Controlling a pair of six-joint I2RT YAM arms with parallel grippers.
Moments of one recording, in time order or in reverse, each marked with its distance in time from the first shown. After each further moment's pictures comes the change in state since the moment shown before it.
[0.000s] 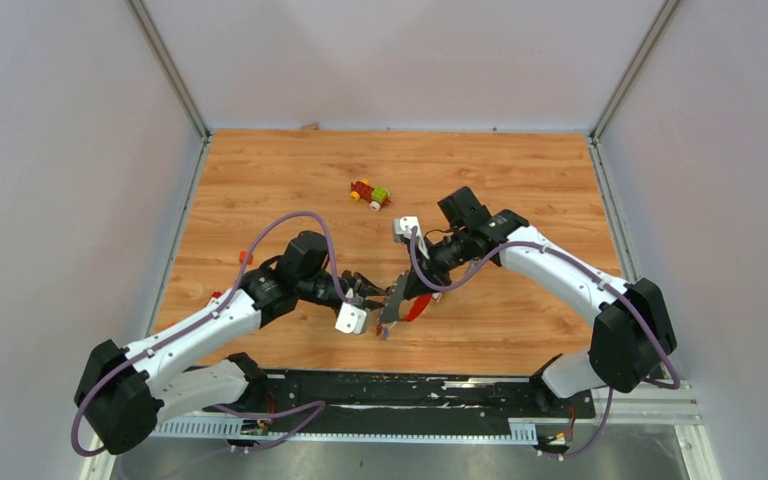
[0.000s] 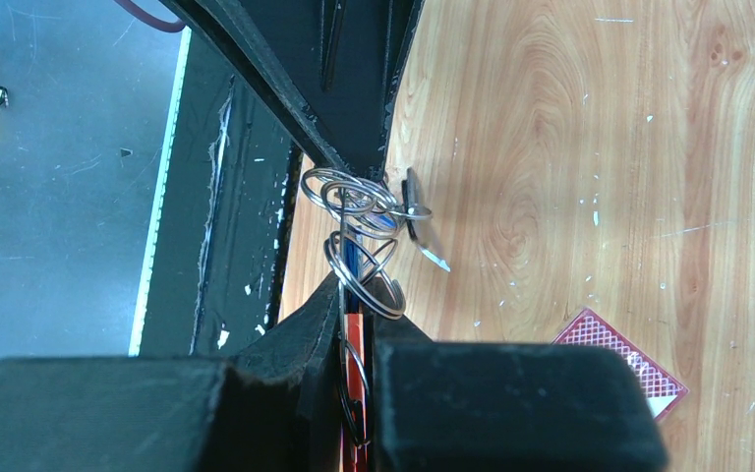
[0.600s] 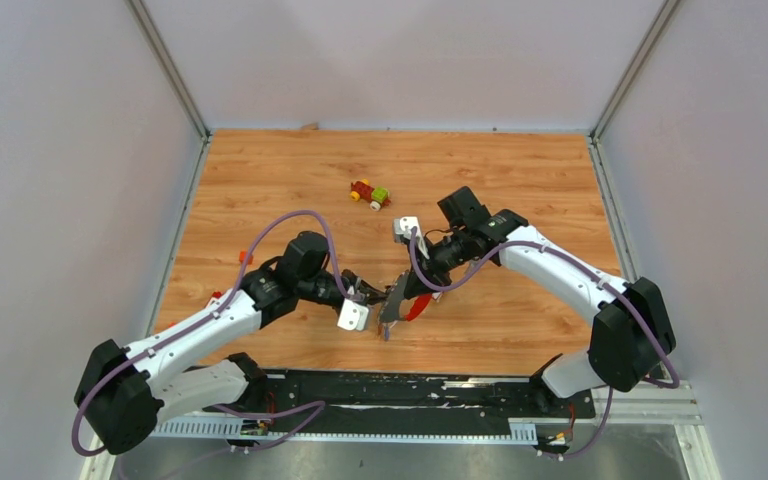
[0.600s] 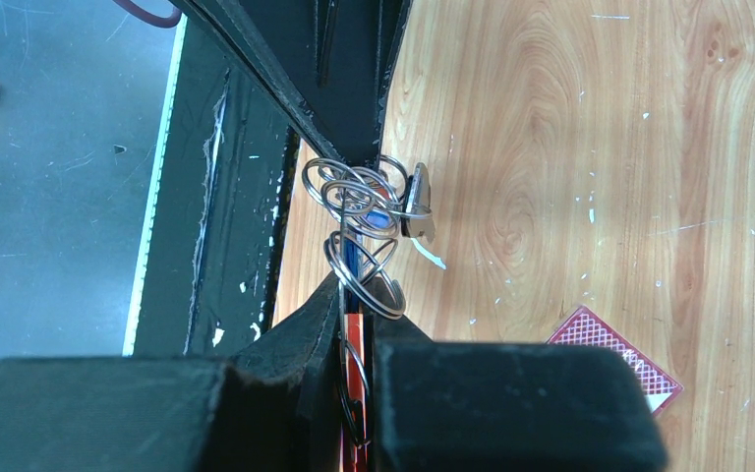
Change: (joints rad) left arm 0.000 0.000 -0.013 0.050 -0.022 -0.060; right arm -0.001 0.005 0.000 -0.001 0.005 -0.010
